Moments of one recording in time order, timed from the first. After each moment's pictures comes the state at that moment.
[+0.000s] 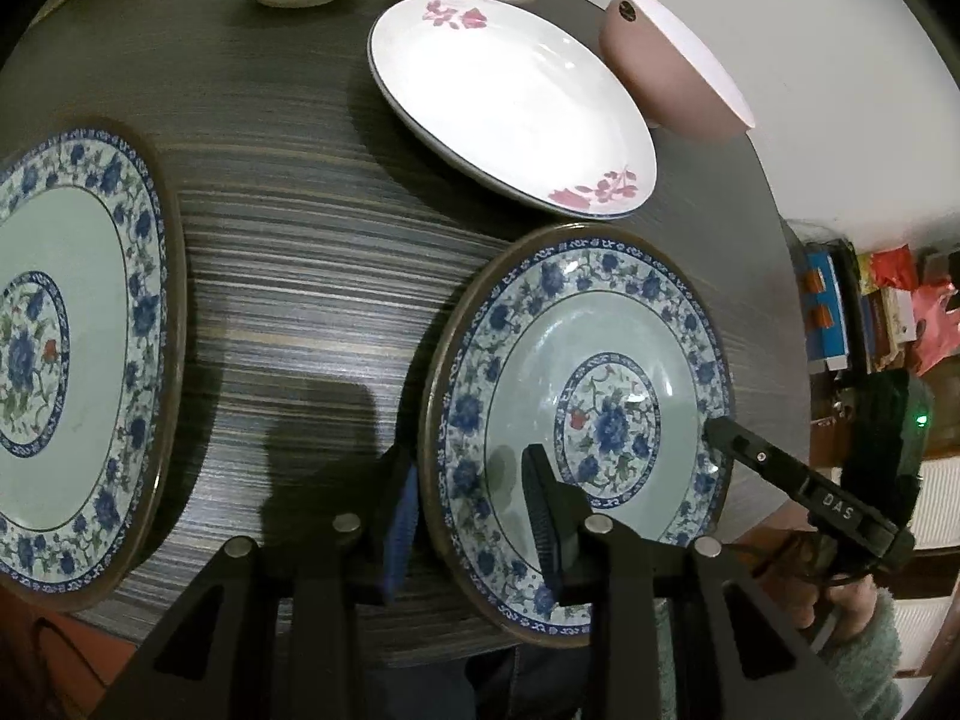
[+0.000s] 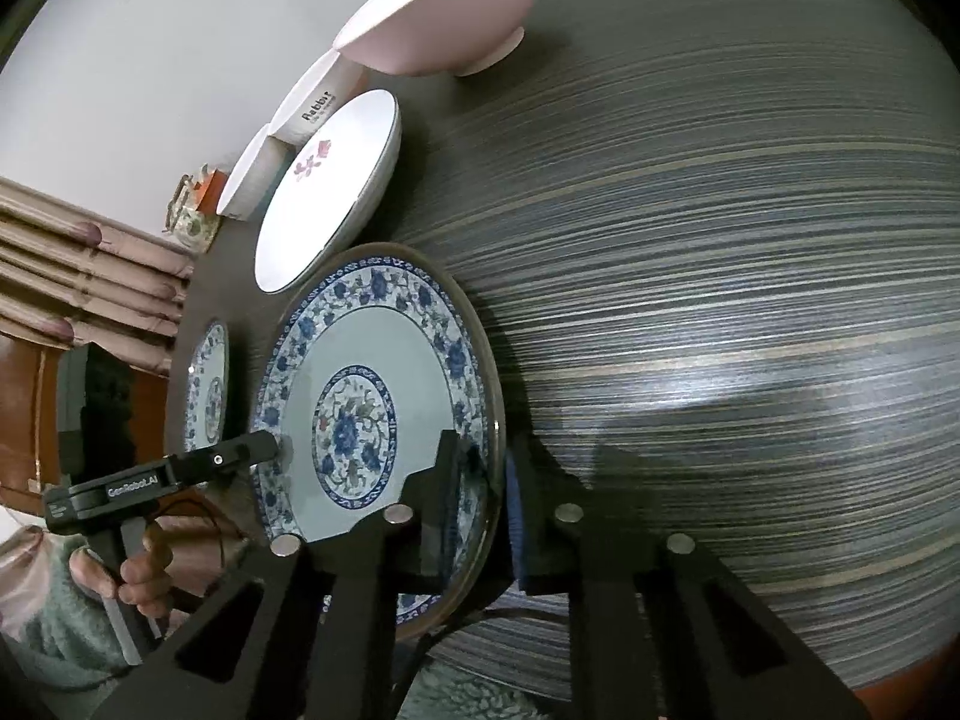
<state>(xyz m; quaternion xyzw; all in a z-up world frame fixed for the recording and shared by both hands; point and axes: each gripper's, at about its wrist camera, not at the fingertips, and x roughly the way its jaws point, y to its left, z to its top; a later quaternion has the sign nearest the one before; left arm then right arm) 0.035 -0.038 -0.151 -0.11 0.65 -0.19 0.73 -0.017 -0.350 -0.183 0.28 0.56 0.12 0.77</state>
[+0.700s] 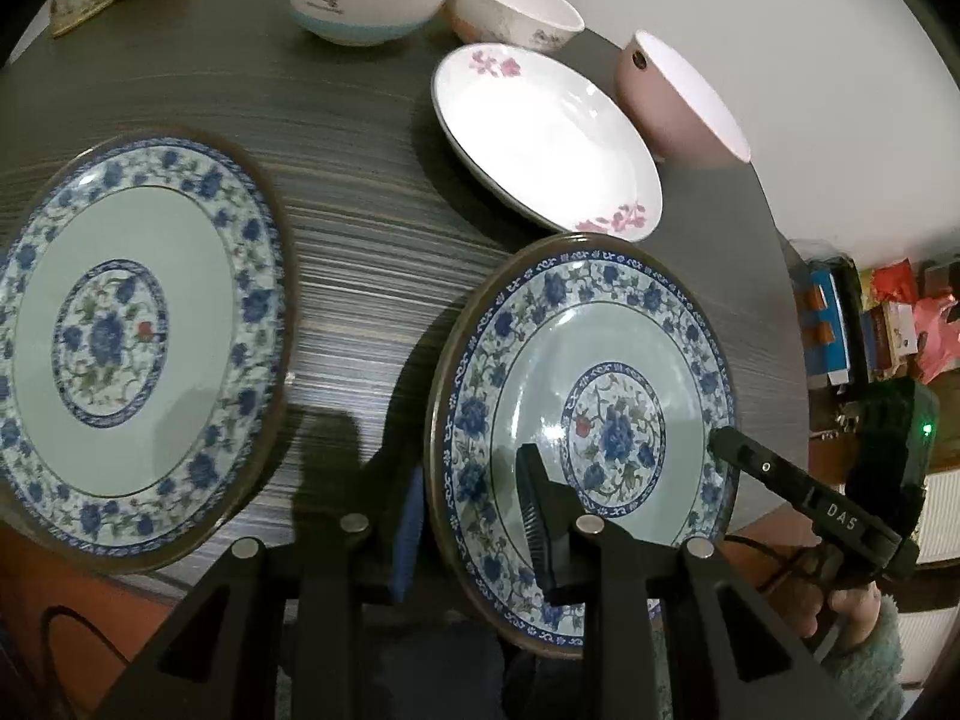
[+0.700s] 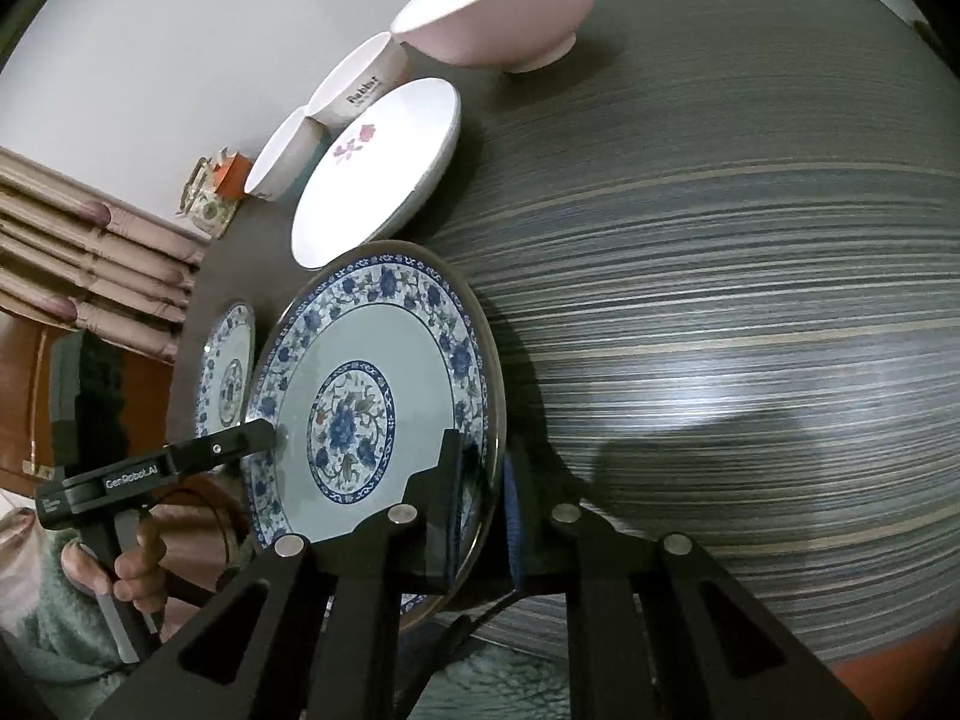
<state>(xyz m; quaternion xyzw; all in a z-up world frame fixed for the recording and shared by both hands) 0.025 -0.007 -0.126 -0.12 0.63 -0.17 0.74 -0.024 -0.320 -0.162 0.26 0.55 0.13 0.78</state>
